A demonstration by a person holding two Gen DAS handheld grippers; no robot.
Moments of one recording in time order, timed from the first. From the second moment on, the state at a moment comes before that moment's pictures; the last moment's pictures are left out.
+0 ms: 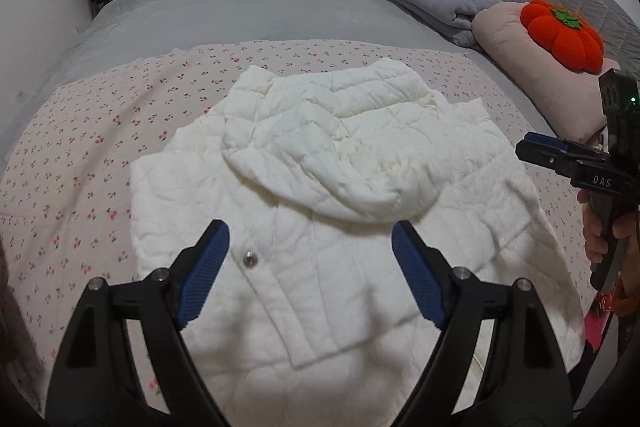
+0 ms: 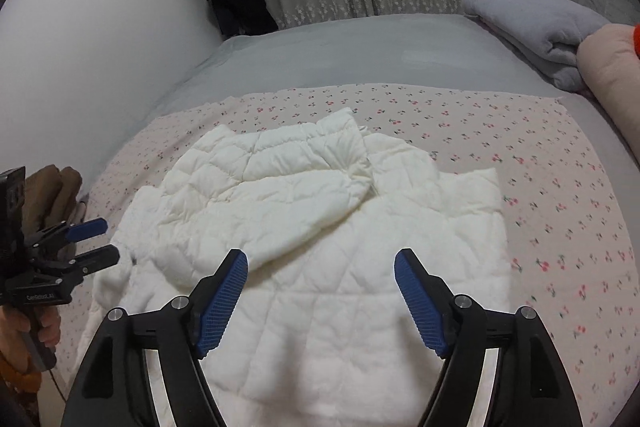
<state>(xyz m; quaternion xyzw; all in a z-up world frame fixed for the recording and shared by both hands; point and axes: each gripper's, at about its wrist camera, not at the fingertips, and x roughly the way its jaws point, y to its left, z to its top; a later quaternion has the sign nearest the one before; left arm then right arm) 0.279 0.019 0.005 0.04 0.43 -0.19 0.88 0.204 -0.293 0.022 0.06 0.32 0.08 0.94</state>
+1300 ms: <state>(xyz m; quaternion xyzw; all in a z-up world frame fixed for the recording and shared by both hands) 0.046 0.156 -0.083 -0.26 0.53 -0.22 0.78 -0.048 -0.373 -0.111 0.28 0.40 0.16 0.86</state>
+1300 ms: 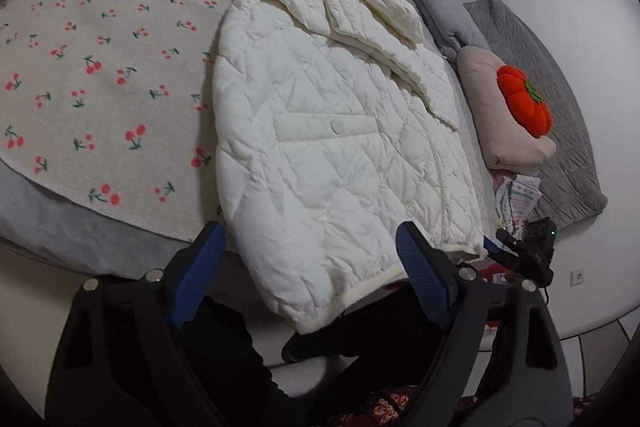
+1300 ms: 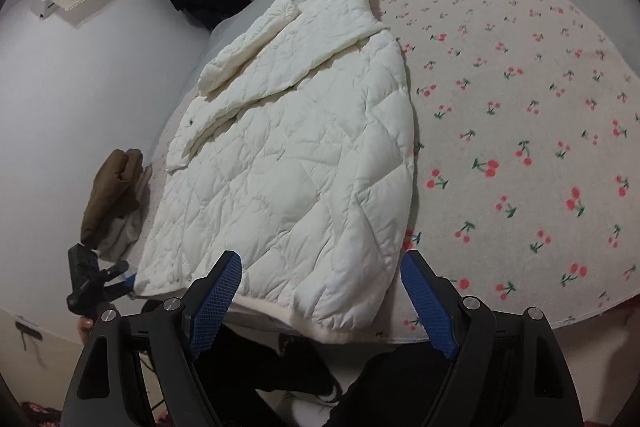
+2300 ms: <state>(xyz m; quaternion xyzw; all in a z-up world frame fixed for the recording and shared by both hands) 0.035 0.140 -0.118 -0.31 0.55 -0.25 0.73 -0.029 -0.381 -0.159 0.39 0.44 0.23 0.78</state>
